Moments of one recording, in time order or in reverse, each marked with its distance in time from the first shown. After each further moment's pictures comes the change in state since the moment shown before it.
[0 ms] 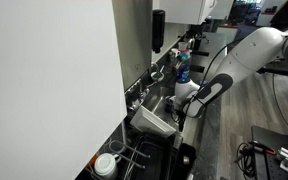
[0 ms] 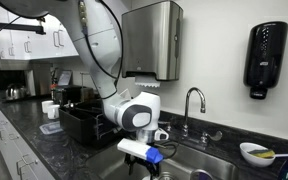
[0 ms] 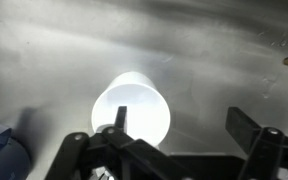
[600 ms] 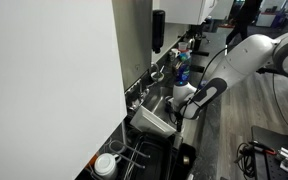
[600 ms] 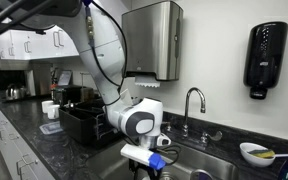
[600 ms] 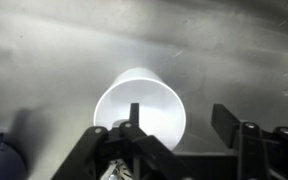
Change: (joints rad) arm -0.006 0.078 0.000 0.076 0.000 -0.001 0.005
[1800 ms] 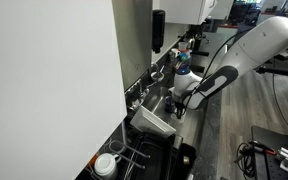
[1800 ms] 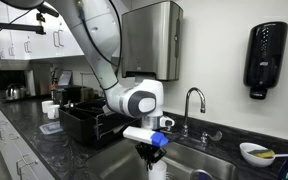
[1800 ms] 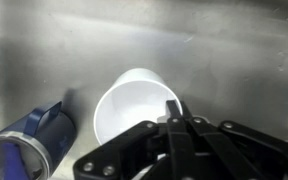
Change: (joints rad) arm 0.026 -0.163 -0.035 -0.070 -0.062 -0.027 0.096
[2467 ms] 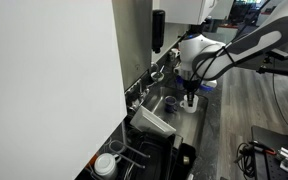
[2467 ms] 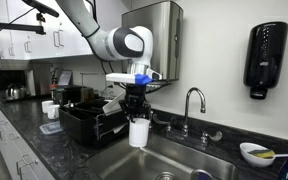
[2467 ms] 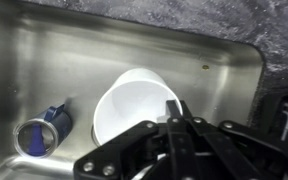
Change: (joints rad) arm 0.044 -0.439 0.031 -0.133 0.034 -0.422 0.006
